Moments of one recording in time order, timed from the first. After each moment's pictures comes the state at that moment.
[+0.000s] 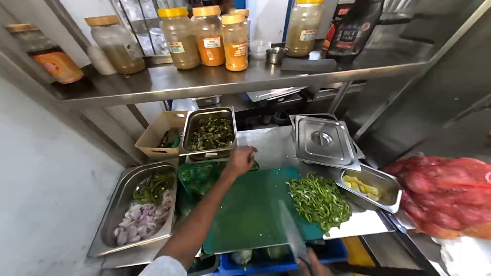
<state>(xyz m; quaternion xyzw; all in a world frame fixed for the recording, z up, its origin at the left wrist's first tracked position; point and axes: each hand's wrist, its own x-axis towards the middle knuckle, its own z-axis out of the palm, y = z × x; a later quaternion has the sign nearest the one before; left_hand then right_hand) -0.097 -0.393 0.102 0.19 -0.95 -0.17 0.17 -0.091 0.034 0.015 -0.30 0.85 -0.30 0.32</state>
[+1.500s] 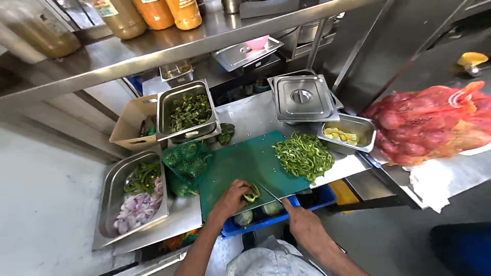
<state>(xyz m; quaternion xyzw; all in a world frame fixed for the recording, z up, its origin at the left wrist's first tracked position) 0.041 -0.255 0.013 0.09 -0.94 -0.32 -0.05 -0.071 -0.016 0.082 -0.32 0.88 0.05 0.35</state>
